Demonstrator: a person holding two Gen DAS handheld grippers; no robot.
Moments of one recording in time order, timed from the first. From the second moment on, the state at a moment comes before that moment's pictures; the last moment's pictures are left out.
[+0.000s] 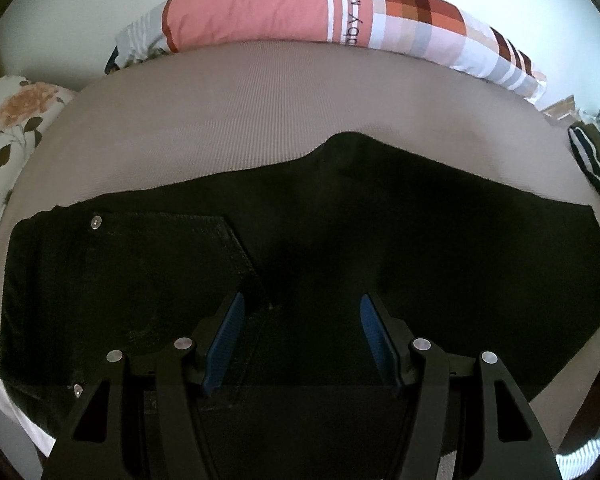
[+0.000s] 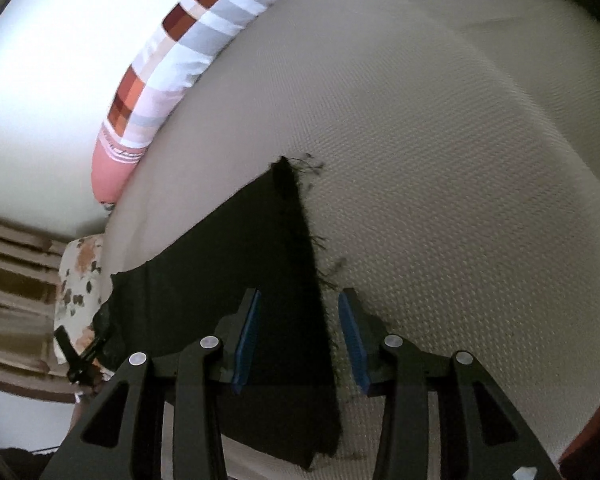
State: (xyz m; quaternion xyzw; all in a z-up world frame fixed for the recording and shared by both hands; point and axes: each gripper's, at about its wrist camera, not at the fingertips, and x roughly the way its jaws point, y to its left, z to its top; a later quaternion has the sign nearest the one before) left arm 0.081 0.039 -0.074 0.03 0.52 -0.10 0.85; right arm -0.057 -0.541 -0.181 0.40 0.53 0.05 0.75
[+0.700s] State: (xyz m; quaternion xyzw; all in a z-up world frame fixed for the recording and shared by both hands) left arm 0.082 0.030 -0.083 0.04 0.50 -0.08 0.86; right arm -0.030 -0.477 -0.136 0.40 0.50 0.06 0.77
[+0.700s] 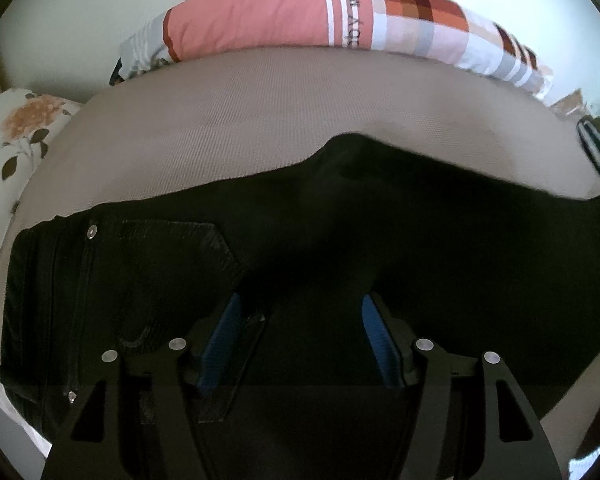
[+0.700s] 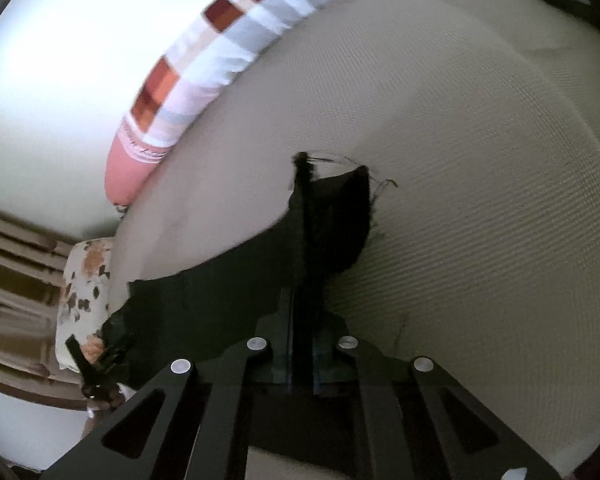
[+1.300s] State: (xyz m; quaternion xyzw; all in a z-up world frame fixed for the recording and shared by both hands) left arm 0.058 0.084 -0.032 -0.02 0.43 -0.11 0.90; right arm 0.080 -0.251 -0.049 0.35 0.49 0.21 0.77
